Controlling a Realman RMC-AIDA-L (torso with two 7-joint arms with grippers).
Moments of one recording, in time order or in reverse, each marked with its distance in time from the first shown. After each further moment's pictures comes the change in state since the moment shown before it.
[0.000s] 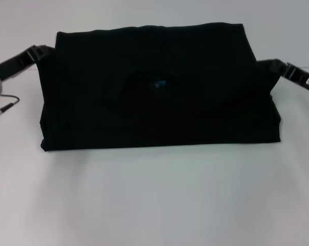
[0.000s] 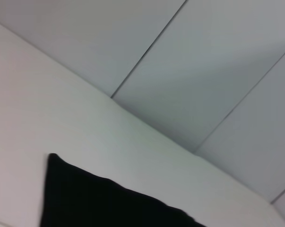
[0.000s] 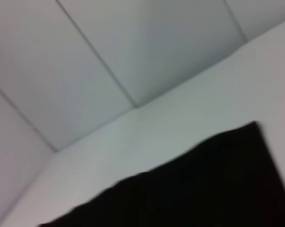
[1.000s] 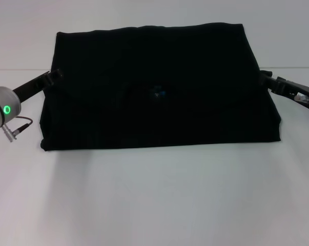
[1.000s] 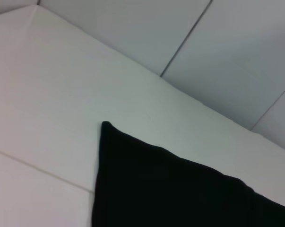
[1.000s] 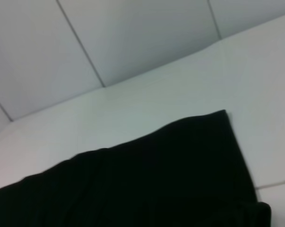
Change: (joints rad) left arm 0.006 -0.081 0.076 -0.027 -0.041 -0.232 0.094; right arm 0.016 0.011 -0.029 0.100 0.090 0.151 -0.272
